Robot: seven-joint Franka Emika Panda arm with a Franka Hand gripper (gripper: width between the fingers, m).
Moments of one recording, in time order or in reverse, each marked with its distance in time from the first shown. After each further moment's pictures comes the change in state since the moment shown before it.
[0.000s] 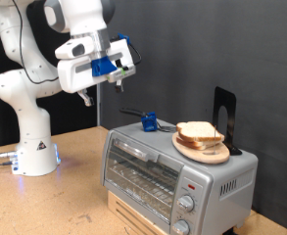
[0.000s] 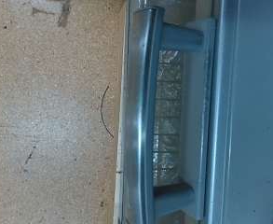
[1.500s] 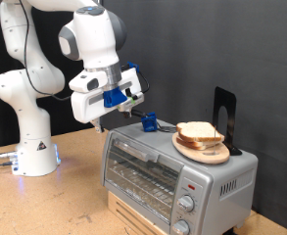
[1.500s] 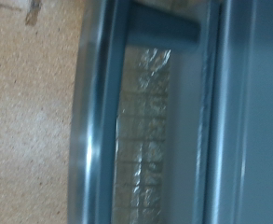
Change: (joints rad) arm 0.007 0.086 0.040 -0.094 0.068 0.150 -0.054
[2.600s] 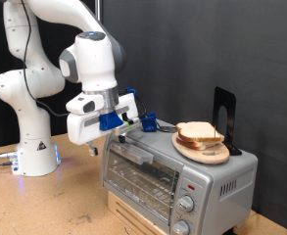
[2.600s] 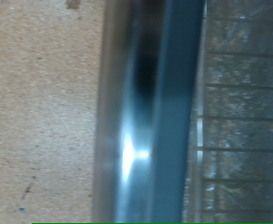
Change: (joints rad) arm -0.037 0.096 0.002 -0.063 -0.090 0.161 0.025
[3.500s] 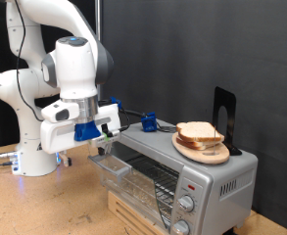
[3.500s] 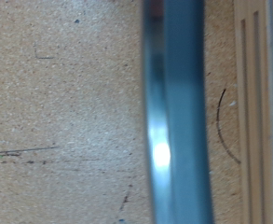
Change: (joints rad) arm -0.113 0.068 -0.022 0.033 -0.058 0.009 0.035
